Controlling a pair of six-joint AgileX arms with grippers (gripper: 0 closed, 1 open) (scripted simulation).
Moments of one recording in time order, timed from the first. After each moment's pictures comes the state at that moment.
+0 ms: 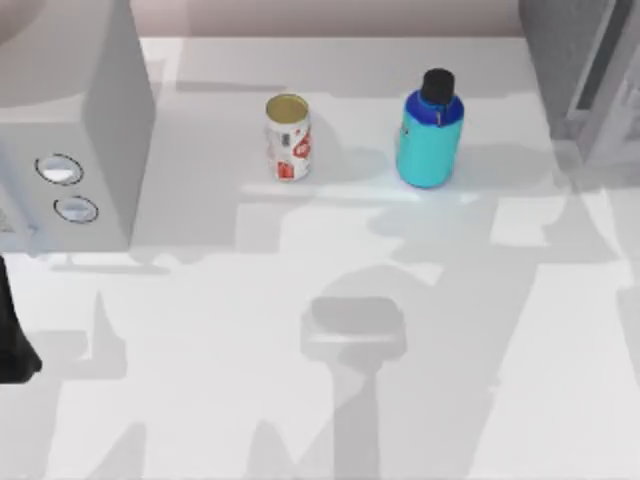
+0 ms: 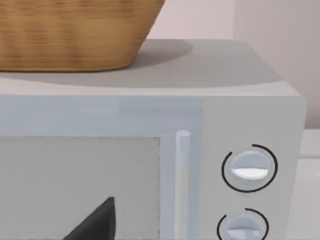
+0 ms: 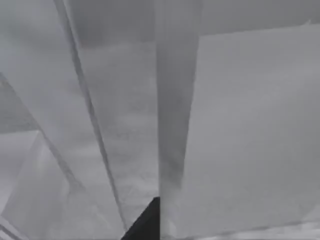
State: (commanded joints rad) left arm 0.00 0.00 0.00 0.00 0.00 0.00; right arm -0.04 1.63 0.97 0.07 -0.04 0.00
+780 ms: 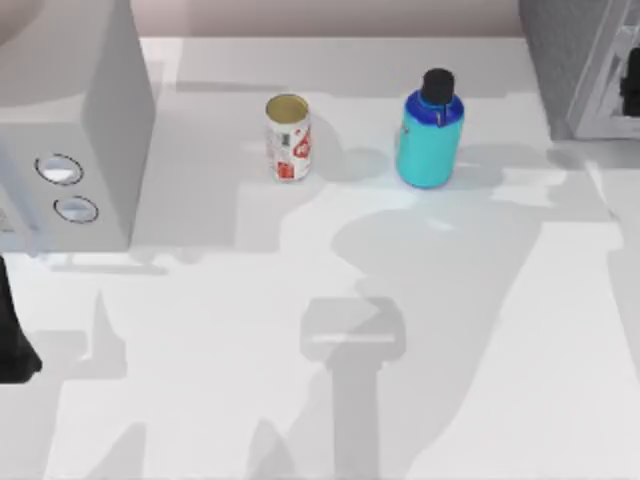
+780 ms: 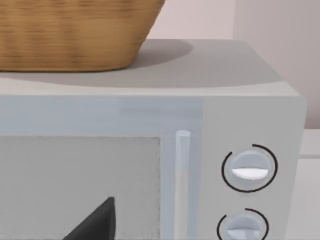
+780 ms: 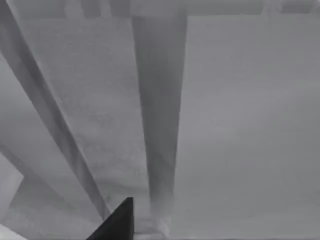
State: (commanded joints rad) left arm 0.00 0.00 0.00 0.00 0.00 0.00; right arm -0.04 1.86 1.22 0.01 -0.02 0.00
